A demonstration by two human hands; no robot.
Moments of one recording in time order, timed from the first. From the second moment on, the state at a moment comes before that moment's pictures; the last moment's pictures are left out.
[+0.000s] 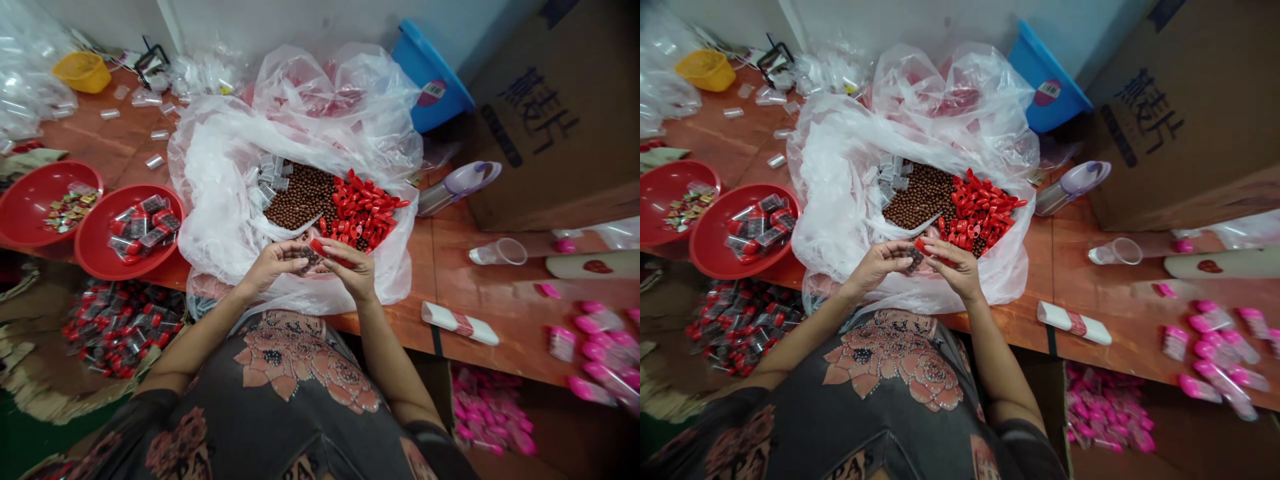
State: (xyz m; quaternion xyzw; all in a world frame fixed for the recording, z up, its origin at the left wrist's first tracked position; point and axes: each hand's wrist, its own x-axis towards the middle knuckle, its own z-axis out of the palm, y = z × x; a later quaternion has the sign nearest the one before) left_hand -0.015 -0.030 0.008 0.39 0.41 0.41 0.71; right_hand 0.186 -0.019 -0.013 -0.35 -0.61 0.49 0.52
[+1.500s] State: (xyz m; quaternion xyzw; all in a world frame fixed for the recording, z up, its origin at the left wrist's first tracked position) left_hand 0.001 -0.043 0.014 0.43 0.38 0.45 0.68; right_hand 0.189 -0.036 -0.029 -0.35 -0.71 0.28 0.55
